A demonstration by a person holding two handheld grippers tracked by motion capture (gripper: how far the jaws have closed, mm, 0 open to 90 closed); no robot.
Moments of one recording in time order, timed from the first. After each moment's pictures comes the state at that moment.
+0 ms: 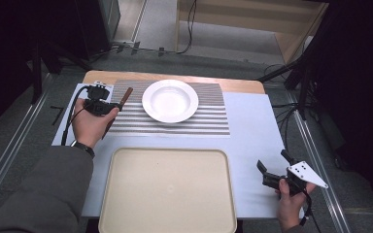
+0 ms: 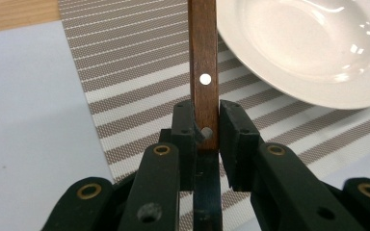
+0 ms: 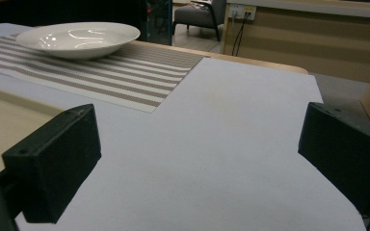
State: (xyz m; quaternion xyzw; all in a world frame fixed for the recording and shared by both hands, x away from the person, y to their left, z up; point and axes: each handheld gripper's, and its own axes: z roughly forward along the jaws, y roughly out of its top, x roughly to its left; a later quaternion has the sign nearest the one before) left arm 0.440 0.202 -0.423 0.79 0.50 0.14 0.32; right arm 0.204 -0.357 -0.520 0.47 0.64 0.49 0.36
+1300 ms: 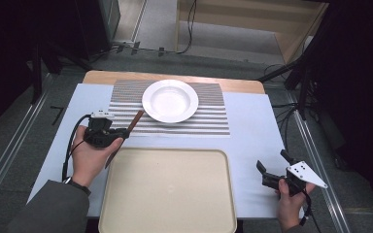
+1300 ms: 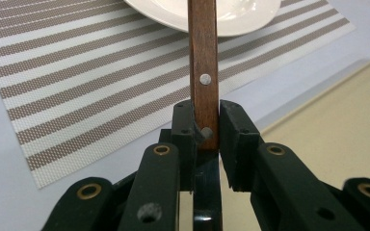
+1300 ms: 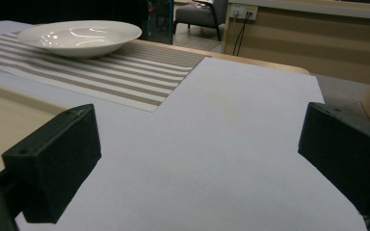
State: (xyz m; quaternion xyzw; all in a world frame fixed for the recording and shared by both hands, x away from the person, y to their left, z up) left arm 0.343 0.188 -0.432 0.81 0.44 0.10 0.37; right arm 0.204 -0.356 -0.520 0.47 0.64 0.49 0.36
